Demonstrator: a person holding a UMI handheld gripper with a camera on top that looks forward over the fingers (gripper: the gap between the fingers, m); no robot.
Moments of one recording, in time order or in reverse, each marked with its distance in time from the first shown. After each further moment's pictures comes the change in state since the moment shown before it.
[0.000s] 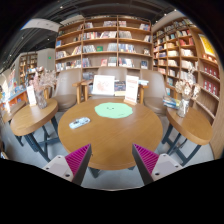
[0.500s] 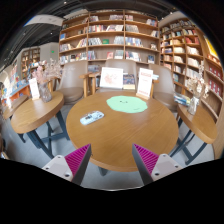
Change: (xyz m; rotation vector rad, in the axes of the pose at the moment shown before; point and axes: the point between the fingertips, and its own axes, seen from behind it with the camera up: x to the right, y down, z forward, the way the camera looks) arm -0.070 0.016 0.043 -0.070 -0.034 -0.022
